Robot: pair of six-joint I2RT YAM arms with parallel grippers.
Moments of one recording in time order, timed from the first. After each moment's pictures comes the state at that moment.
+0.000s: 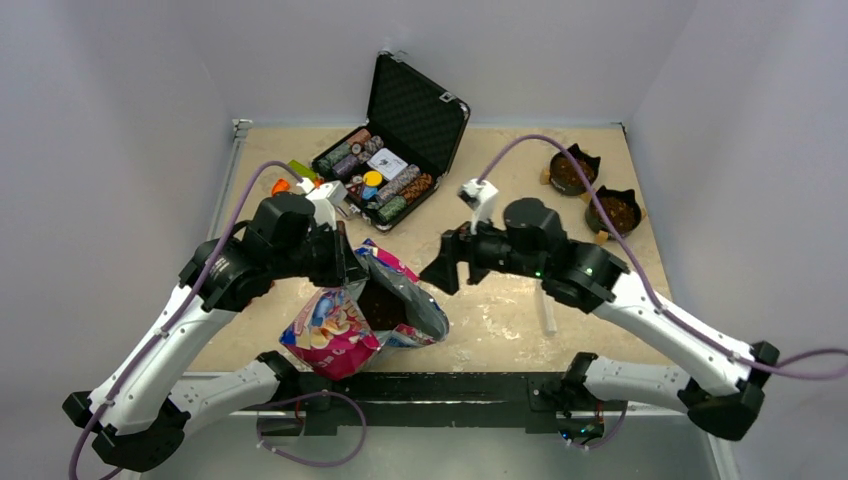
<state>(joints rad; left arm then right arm) -0.67 0.95 1.30 -1.07 0.18 -0.66 0.87 1.02 1.11 -0.52 -0.17 0.44</state>
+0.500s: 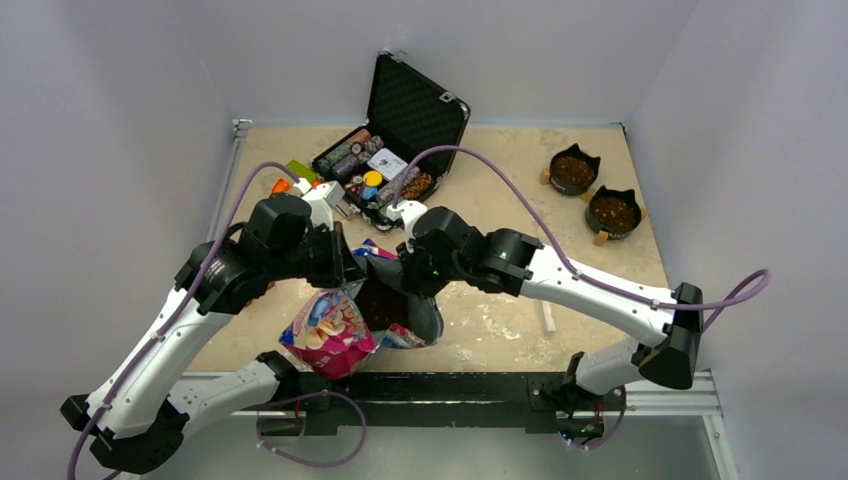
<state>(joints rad) -0.67 0.94 1.30 -1.08 0.16 -0.67 1.09 1.44 1.37 -0.69 -0.01 0.37</state>
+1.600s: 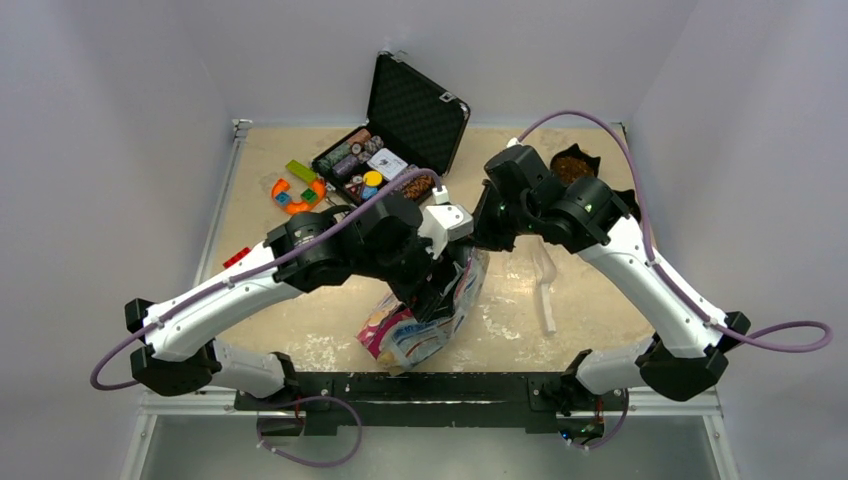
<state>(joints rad) -1.12 1.34 1.67 -1.07 0.18 -0.30 0.82 1.36 1.74 -1.23 0.07 1.07</state>
